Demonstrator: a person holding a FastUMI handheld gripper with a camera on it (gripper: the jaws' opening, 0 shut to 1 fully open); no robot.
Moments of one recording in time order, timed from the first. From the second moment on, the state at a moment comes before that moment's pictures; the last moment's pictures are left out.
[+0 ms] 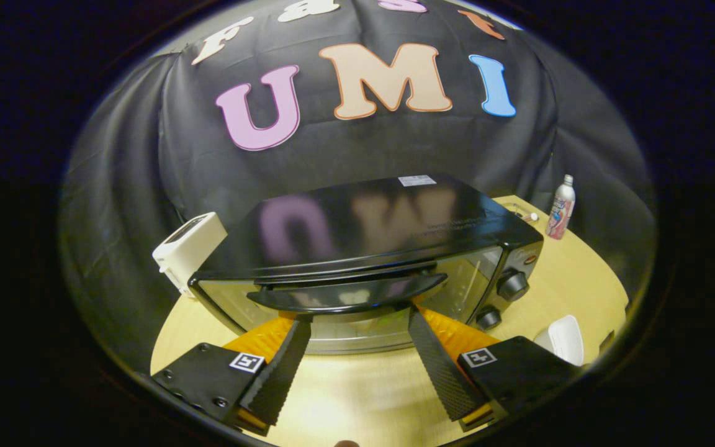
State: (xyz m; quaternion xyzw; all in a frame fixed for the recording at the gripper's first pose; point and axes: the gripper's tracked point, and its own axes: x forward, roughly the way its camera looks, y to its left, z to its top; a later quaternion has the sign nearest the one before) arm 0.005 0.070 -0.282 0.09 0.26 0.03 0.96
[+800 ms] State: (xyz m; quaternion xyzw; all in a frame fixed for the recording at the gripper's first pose) arm -0.019 0.069 -0.263 0.07 0.25 0.04 0.96
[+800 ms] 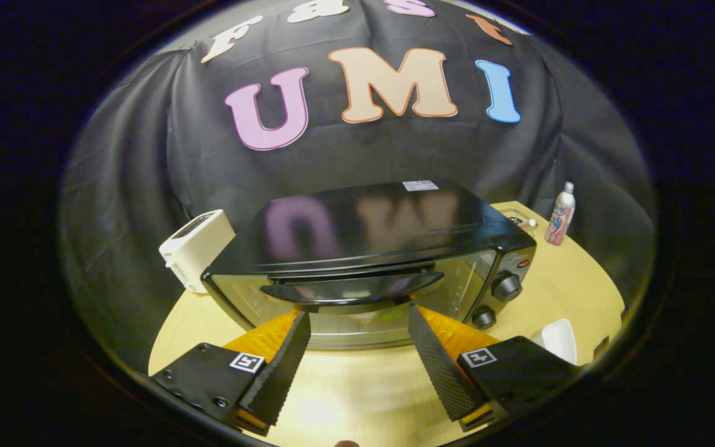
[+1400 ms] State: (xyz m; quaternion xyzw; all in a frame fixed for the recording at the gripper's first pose) arm -0.014 0.057 -0.092 0.09 0.08 0.06 0.99
